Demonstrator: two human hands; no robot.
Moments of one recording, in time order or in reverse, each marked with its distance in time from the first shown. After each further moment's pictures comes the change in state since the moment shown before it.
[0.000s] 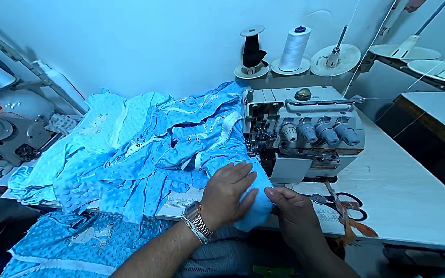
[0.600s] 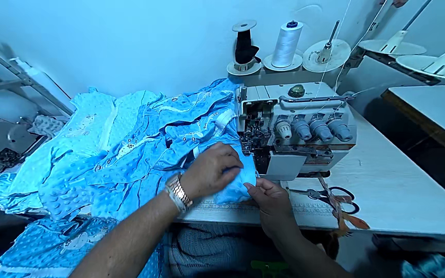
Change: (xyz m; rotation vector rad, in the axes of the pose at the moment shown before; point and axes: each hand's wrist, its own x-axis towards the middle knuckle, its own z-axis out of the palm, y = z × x) left_hand 0.042 -0.050 -0.034 -0.193 -0.279 0.066; right_hand 0.003 0.000 0.035 0.007 0.044 0.082
